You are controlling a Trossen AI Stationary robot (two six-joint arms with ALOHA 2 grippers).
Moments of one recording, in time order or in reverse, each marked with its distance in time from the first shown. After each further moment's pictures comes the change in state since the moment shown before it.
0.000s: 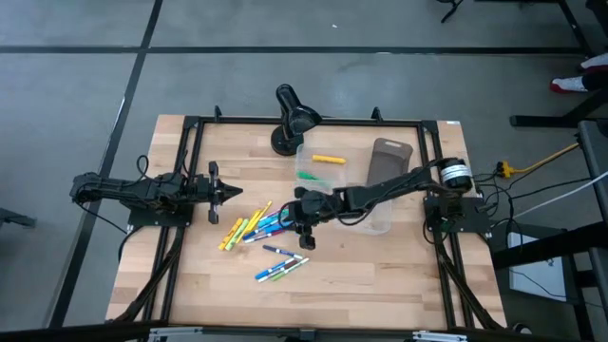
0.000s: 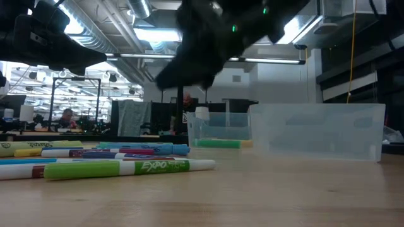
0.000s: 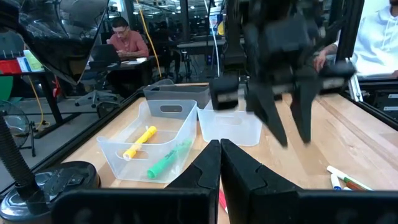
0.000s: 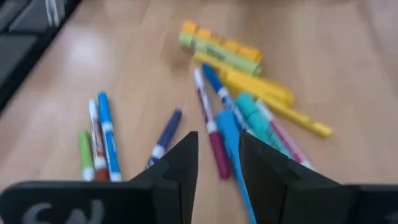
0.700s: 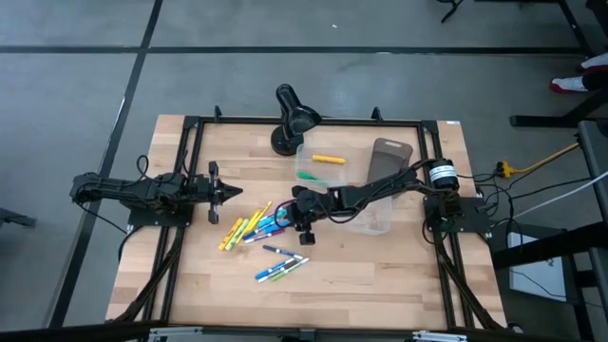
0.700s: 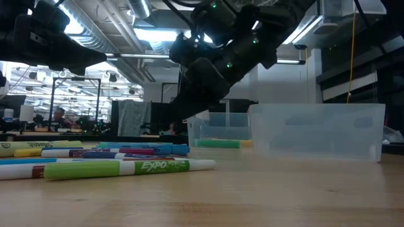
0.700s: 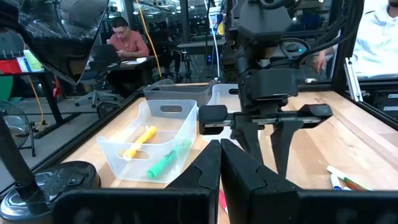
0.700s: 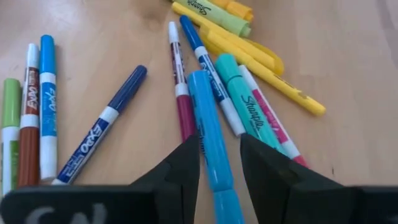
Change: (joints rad) left arm 0.000 0.000 0.000 0.000 0.000 0.000; right arm -0.042 0.095 0.000 0.013 0.003 -0.153
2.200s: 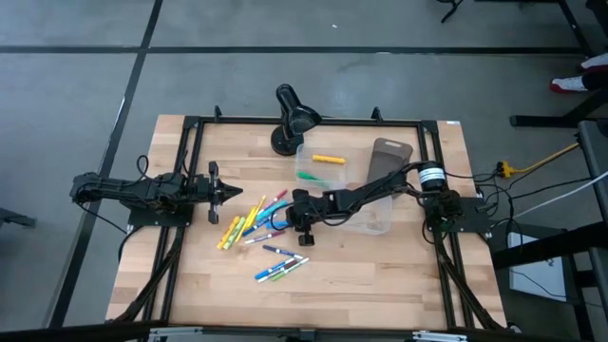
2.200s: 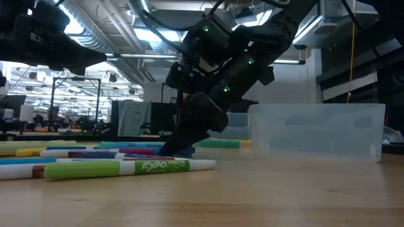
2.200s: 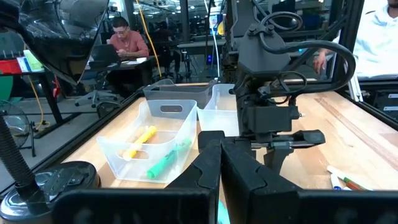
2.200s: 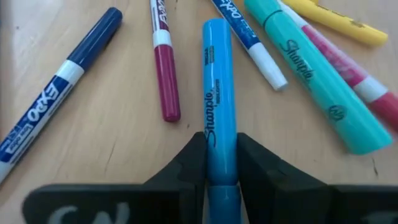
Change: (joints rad) left arm 0.000 0.000 0.000 0.000 0.000 0.000; right arm -0.013 0.113 0.023 -0.020 0.026 0.007
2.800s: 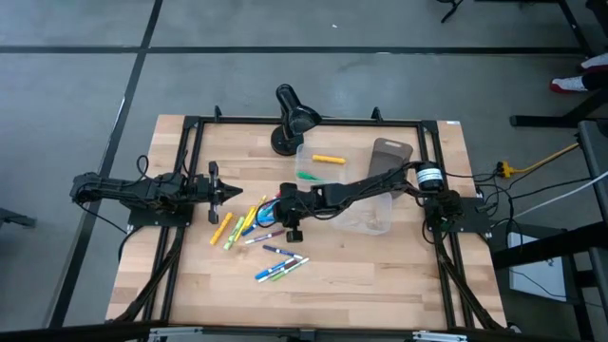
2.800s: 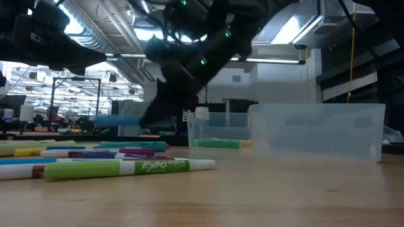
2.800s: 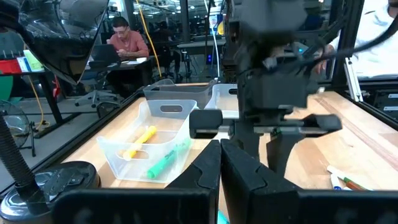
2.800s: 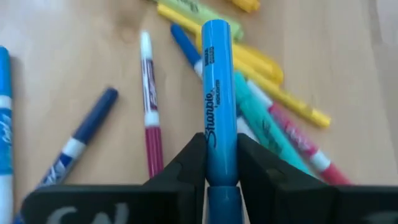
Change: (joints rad) left arm 0.000 0.000 0.000 0.000 0.000 0.000; right arm 0.004 0.006 0.258 -0.227 0.029 -0.050
